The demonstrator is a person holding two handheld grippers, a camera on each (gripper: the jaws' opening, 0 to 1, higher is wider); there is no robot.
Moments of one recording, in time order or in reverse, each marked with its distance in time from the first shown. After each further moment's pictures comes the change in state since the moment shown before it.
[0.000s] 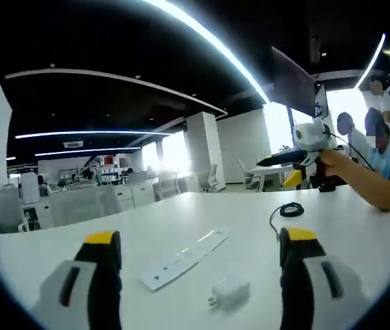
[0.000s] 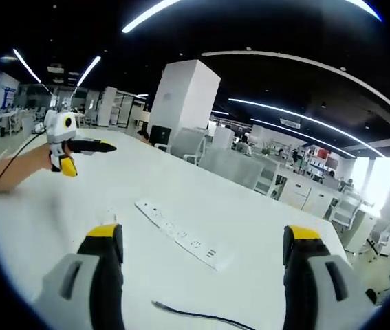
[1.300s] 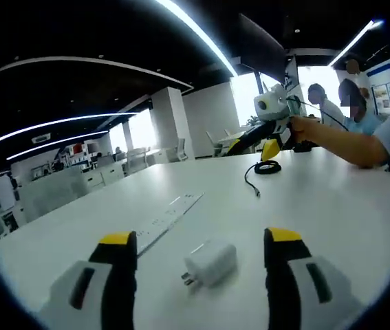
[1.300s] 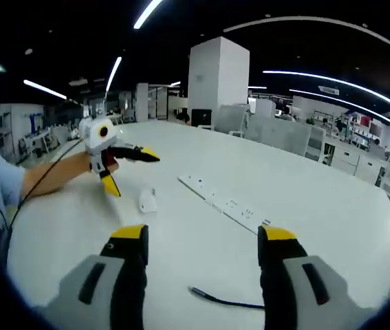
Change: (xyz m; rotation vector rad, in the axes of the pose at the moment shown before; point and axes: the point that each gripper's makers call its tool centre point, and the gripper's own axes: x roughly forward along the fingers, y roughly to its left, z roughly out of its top) left arm 0.026 -0.037 -0.075 0.079 0.160 -0.205; right arm 0.020 0.047 -0.039 0.249 -0.008 0.359
